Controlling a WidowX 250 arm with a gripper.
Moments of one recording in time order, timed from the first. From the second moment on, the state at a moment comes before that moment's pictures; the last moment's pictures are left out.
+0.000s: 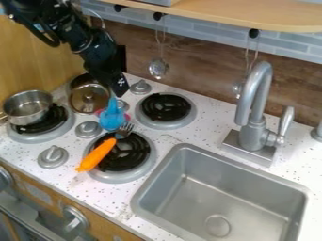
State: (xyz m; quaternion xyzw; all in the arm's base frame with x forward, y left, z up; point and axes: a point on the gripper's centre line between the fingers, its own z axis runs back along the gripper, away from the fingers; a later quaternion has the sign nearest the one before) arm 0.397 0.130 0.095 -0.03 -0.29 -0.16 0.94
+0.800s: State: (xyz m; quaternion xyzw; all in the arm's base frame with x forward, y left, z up) arm 0.377 0.196 0.098 0.00 -0.25 -0.25 0.93
